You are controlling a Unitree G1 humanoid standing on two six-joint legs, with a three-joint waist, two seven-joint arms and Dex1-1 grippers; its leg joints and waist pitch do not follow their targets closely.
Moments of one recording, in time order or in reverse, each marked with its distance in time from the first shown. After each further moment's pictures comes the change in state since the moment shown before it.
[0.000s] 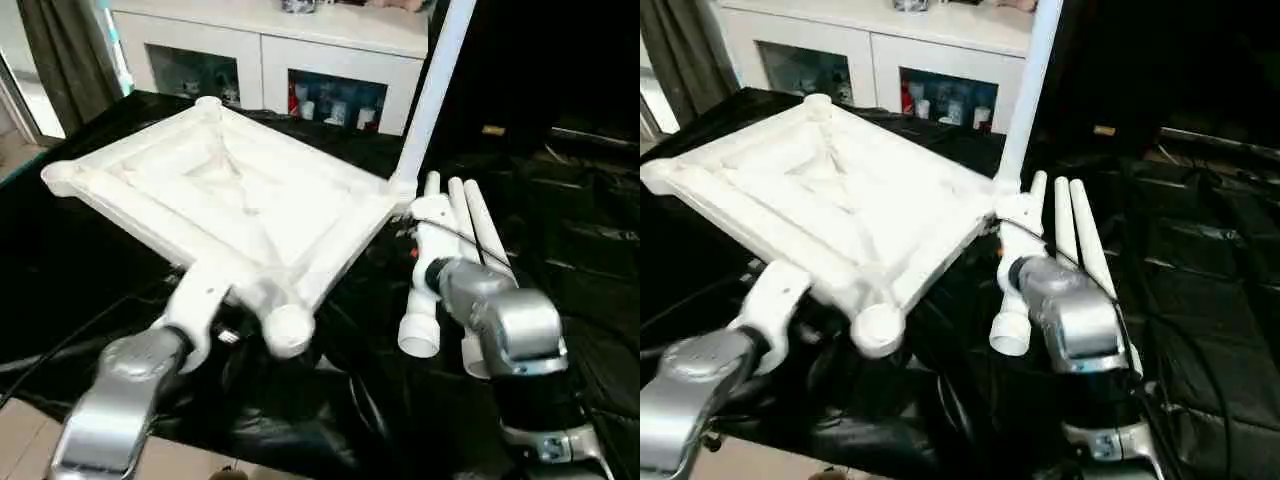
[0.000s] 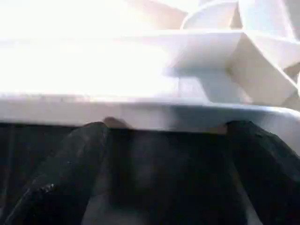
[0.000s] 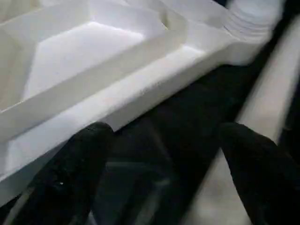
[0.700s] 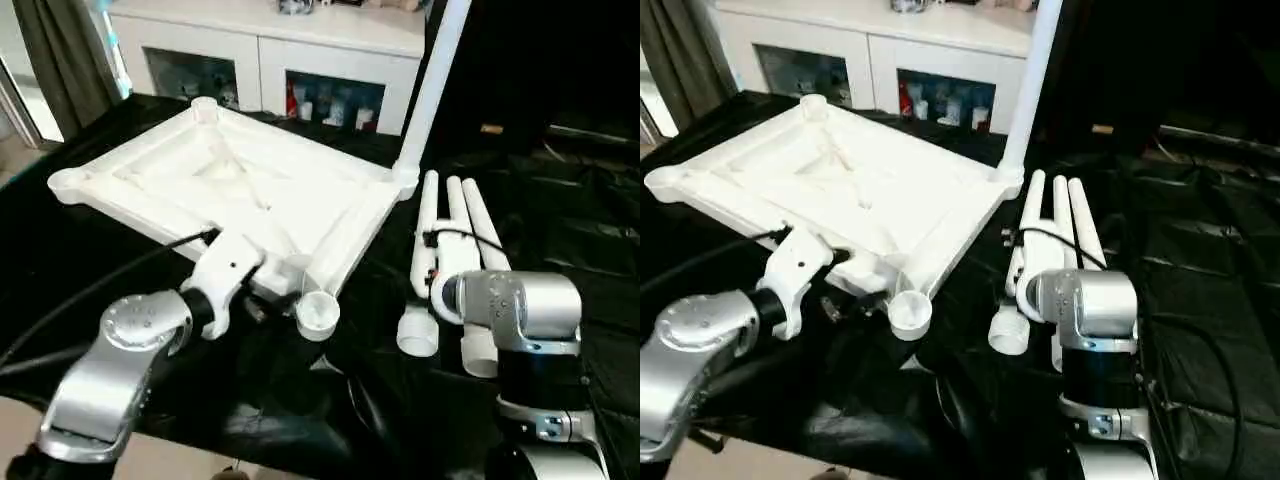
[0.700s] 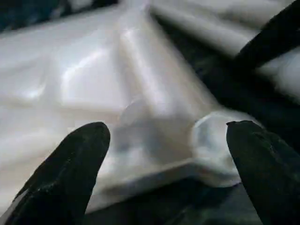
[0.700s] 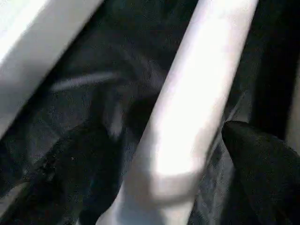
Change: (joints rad) left arm -0.098 0.116 -0.012 -0.086 -0.179 -0.139 -0.254; right arm -0.059 0.055 -0.159 0.055 0.010 0.405 -0.097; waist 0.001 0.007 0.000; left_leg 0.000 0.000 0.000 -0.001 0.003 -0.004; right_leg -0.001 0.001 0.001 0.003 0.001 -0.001
